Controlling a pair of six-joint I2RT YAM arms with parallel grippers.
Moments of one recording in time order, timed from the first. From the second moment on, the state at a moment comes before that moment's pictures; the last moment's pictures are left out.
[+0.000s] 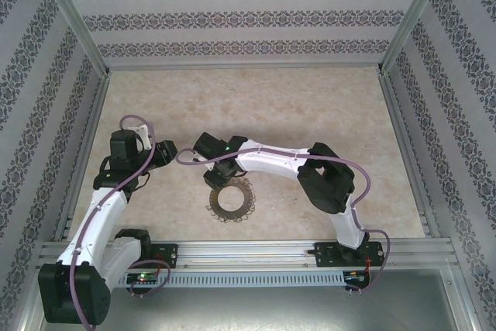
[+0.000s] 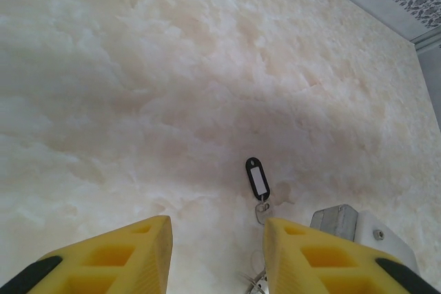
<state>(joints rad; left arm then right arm) 0.02 0.89 0.58 -0.34 0.39 -0.44 1.01 2.05 1.54 -0.75 -0.05 0.14</state>
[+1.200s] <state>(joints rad) 0.02 0.87 0.61 -0.39 0.37 -0.40 1.02 2.12 1.58 -0.78 -0.03 0.12</state>
